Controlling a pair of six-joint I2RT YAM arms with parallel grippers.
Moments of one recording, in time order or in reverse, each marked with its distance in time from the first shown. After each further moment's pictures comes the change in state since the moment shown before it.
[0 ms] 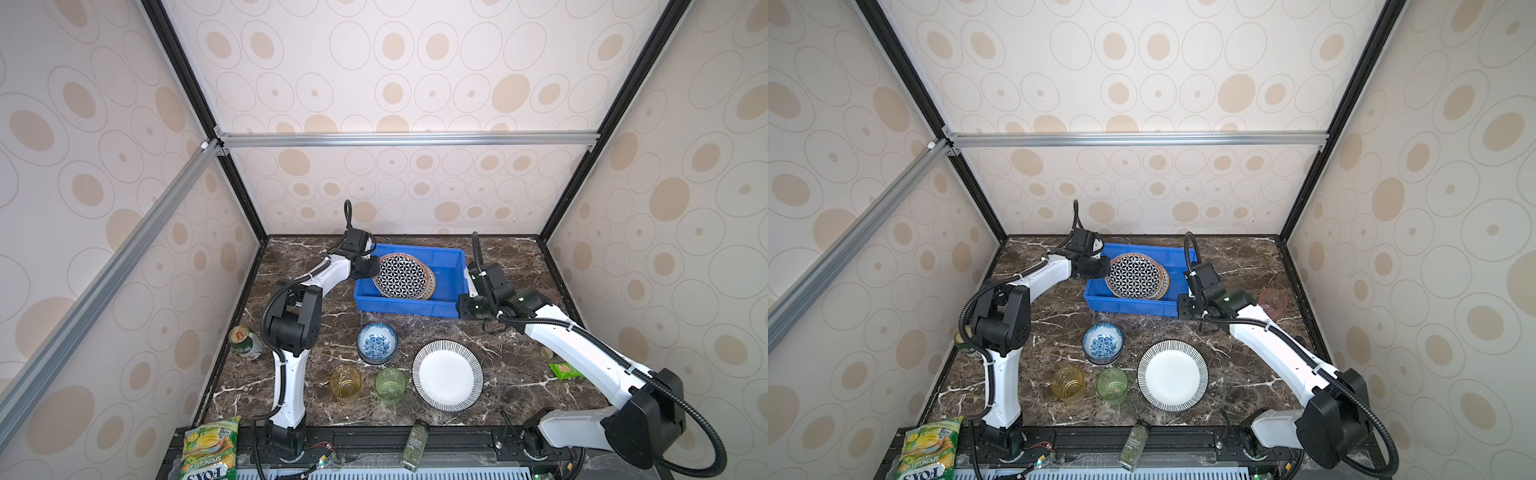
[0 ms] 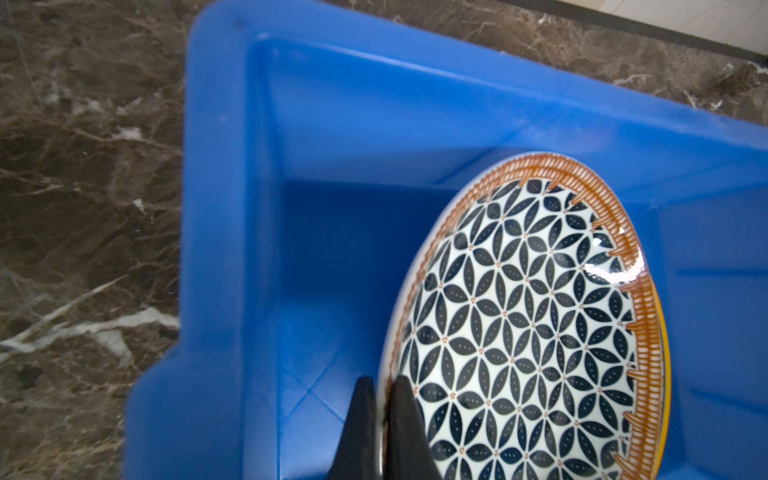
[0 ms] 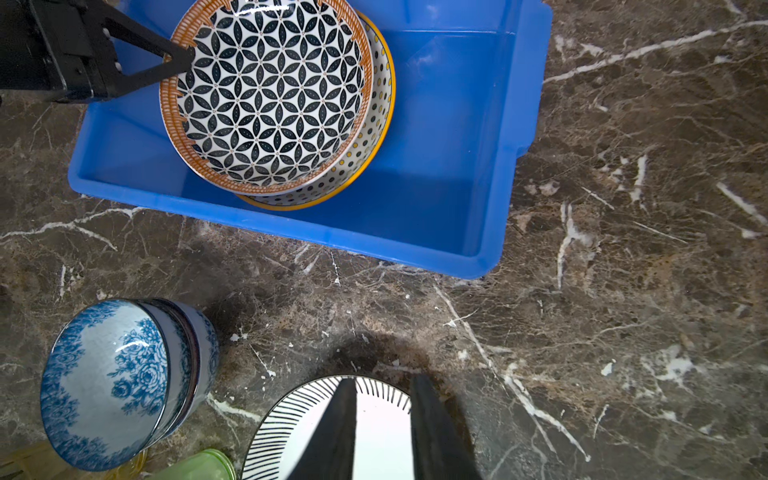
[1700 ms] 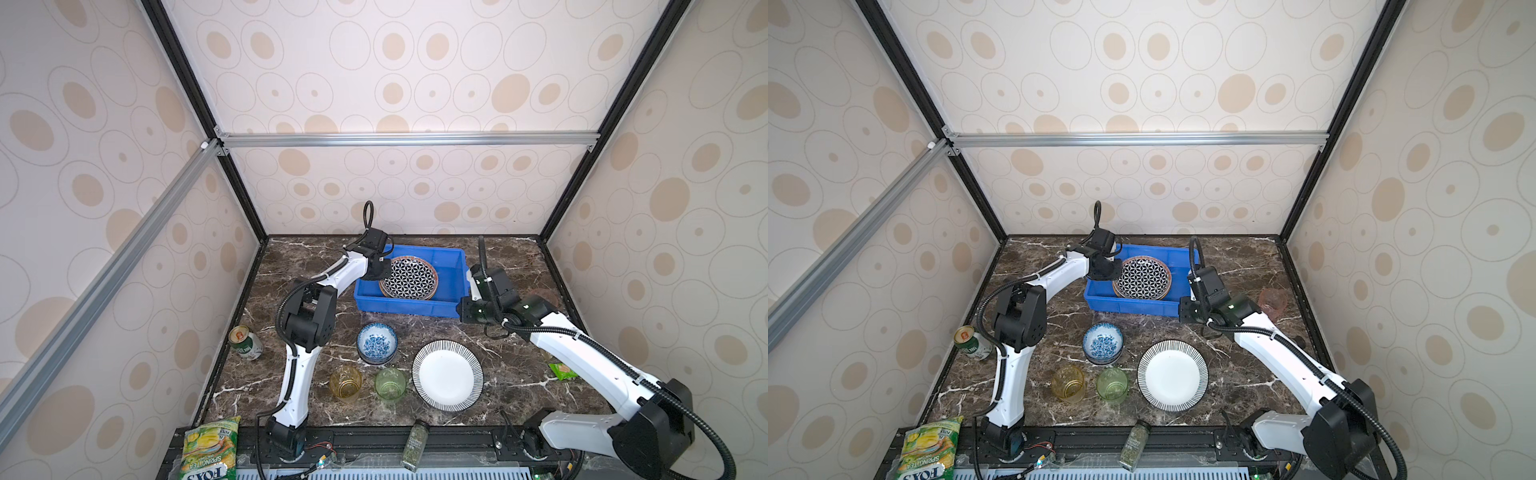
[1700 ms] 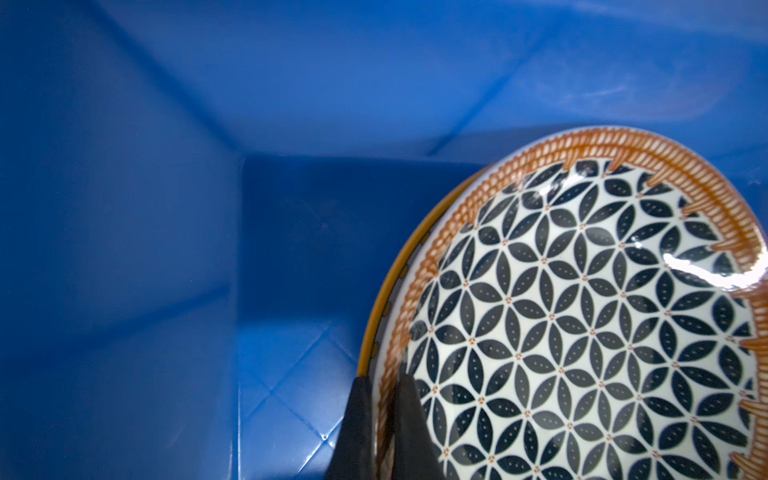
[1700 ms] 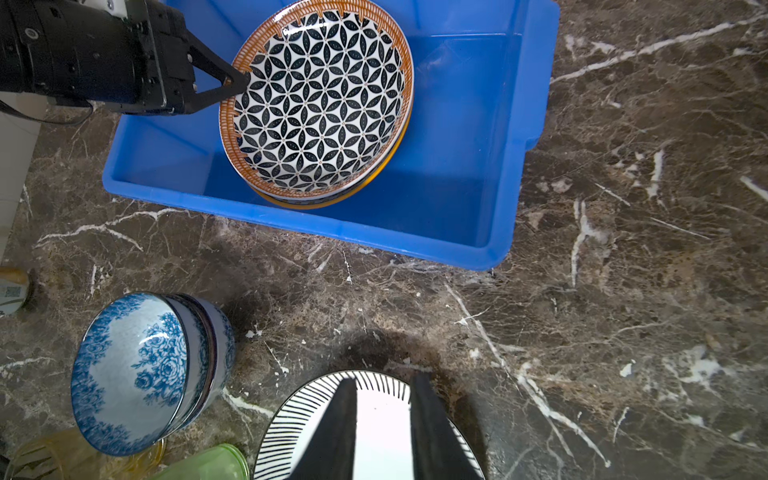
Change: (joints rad) left arm -0.093 0.108 0.187 -0.186 -0.174 -0.004; right arm 0.000 -0.061 -0.065 0.046 -0.027 0.019
